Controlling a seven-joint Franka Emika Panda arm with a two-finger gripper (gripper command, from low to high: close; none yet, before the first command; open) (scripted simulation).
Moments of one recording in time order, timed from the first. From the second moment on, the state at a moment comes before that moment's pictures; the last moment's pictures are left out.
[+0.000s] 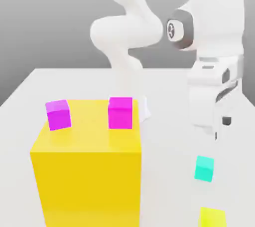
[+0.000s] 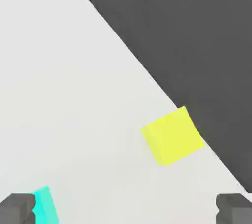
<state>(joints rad) 0.43 -0.05 0.10 -2.68 0.03 2.75 0.21</state>
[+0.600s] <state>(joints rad) 0.53 0.29 0.05 -2.71 -0.10 3.00 0.20</state>
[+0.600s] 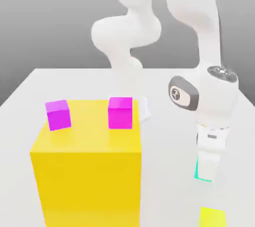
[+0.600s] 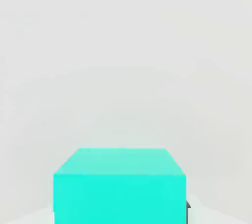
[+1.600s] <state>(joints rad) 0.08 -0.44 -0.11 -2.58 -0.05 2.13 0.58</state>
